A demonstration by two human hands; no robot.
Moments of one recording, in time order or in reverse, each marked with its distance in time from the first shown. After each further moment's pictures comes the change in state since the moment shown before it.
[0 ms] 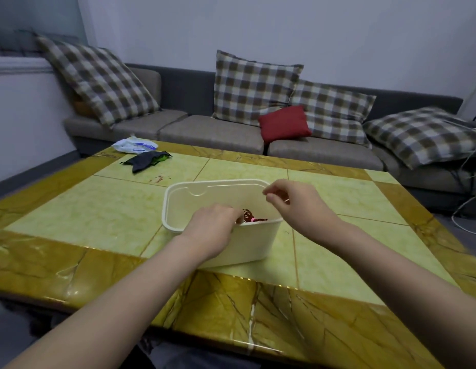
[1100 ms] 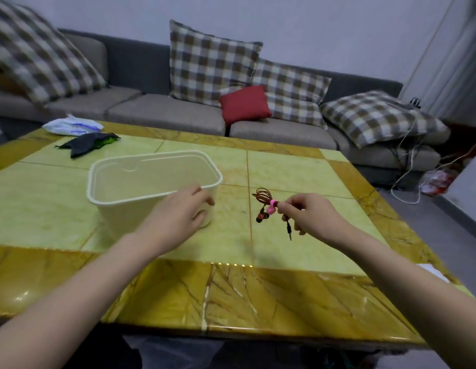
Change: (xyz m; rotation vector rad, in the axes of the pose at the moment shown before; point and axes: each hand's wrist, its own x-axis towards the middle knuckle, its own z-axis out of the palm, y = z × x) left_hand 0.008 0.017 0.027 -0.250 0.084 0.133; right_hand -0.058 0.088 -0.035 0.122 -0.085 0.356
